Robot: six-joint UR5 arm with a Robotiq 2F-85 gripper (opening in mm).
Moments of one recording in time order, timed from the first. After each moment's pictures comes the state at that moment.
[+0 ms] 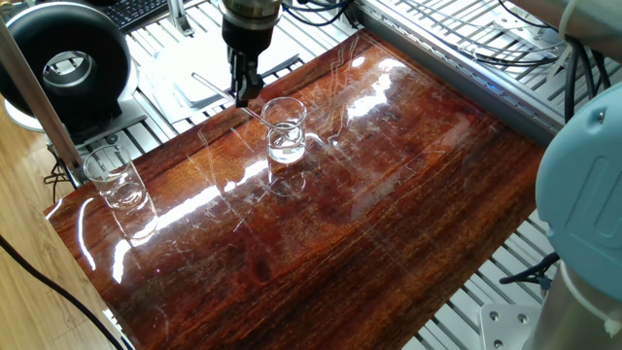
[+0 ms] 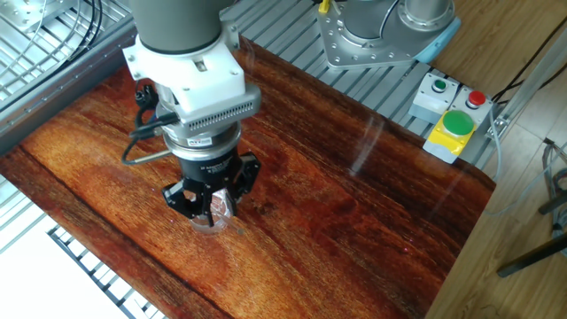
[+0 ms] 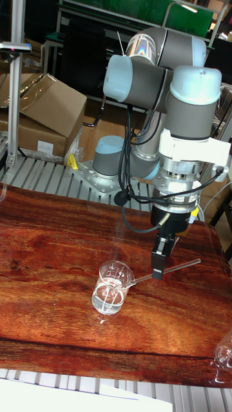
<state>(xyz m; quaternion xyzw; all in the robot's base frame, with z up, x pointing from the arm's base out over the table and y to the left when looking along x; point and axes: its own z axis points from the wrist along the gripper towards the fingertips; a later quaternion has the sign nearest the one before) 0.640 0.123 0.167 -0.55 0.83 0.03 0.11</state>
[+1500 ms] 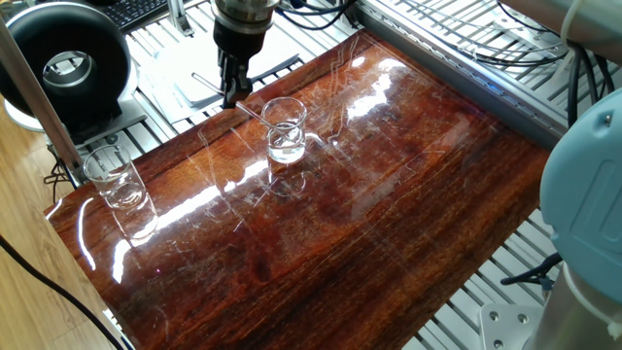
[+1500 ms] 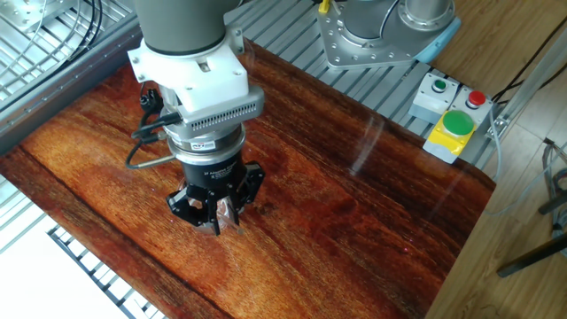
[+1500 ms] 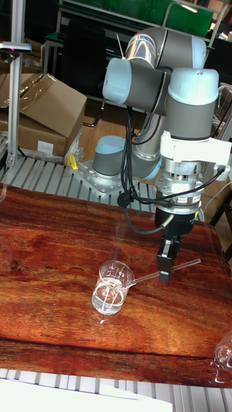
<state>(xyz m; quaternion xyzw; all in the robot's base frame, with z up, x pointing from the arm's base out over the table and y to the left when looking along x) 0.648 0.135 0.170 -0.55 0.83 0.04 0.13</state>
